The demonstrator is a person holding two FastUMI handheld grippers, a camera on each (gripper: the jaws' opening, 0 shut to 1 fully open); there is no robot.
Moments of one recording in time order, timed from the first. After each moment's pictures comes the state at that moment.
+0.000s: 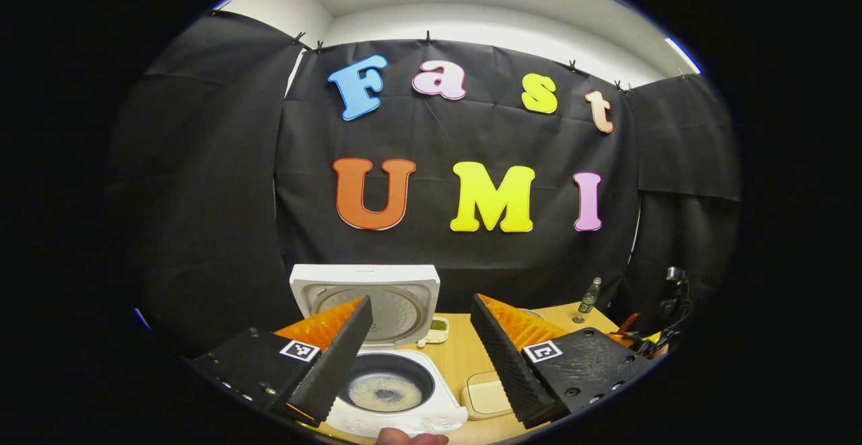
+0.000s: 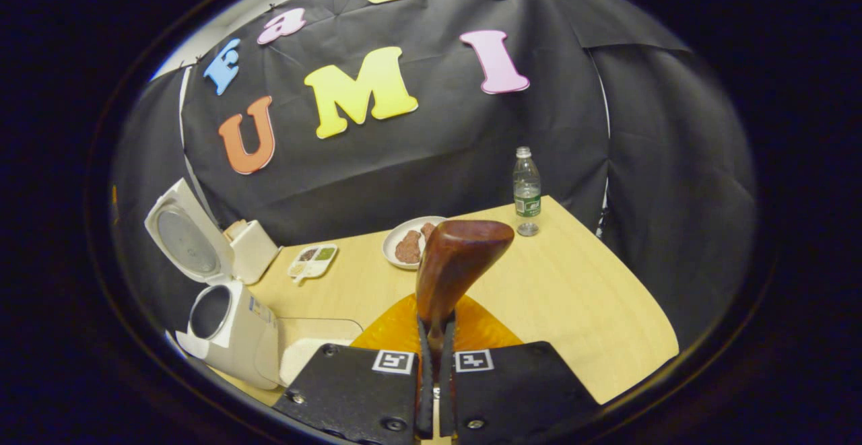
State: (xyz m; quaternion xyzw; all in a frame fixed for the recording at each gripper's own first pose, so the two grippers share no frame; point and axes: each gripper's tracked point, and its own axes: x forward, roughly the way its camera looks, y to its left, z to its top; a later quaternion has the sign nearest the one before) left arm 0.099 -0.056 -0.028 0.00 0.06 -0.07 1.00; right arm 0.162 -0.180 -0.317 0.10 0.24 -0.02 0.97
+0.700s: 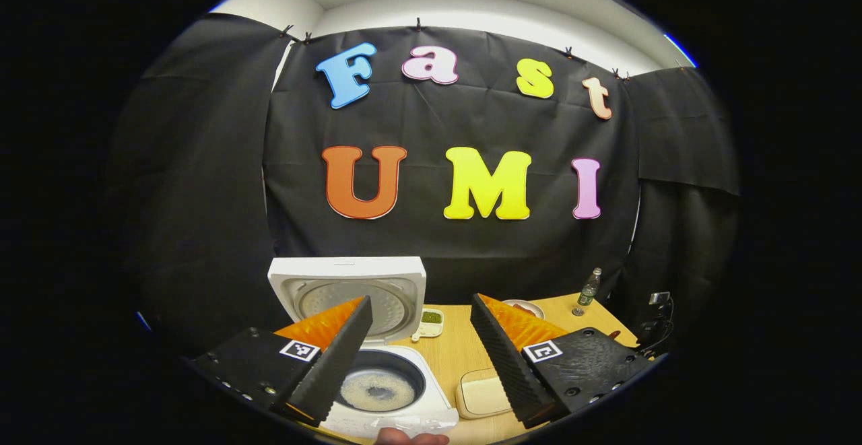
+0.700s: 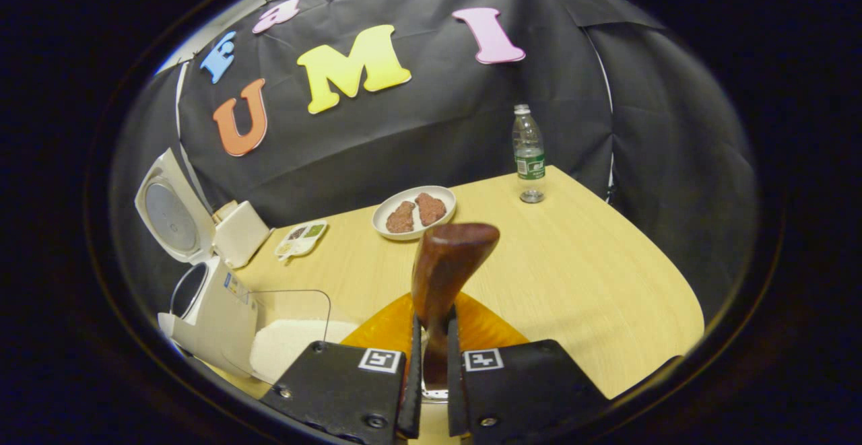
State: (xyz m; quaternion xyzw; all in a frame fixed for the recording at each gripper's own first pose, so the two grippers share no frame) left arm 0.114 -0.078 -0.037 0.02 0.09 -0.07 0.99; right arm 0.167 -0.179 -0.370 0.12 0.26 -0.01 0.96
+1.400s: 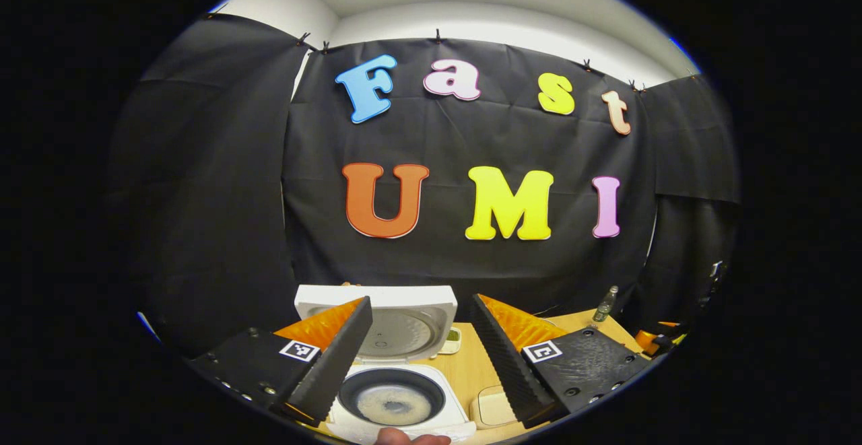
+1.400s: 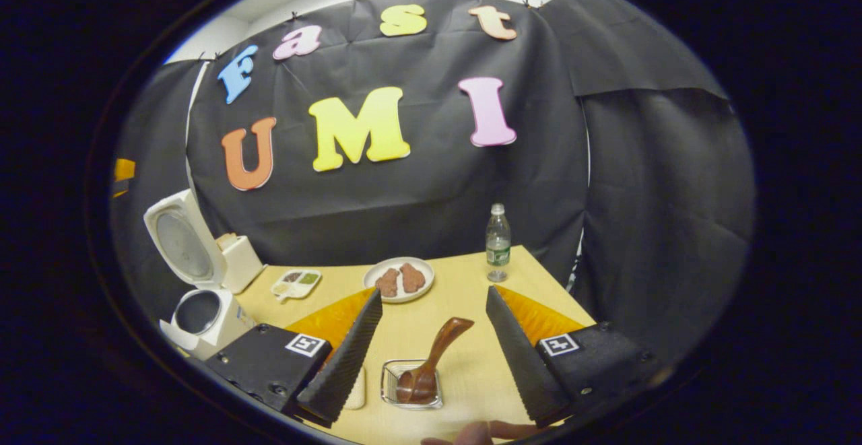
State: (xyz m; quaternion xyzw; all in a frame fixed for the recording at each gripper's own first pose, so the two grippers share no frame) left arm 0.147 -0.037 0.003 0.01 0.05 -0.03 1.00; right arm 0.126 -0.214 -0.209 0.05 0.14 -0.06 0.99
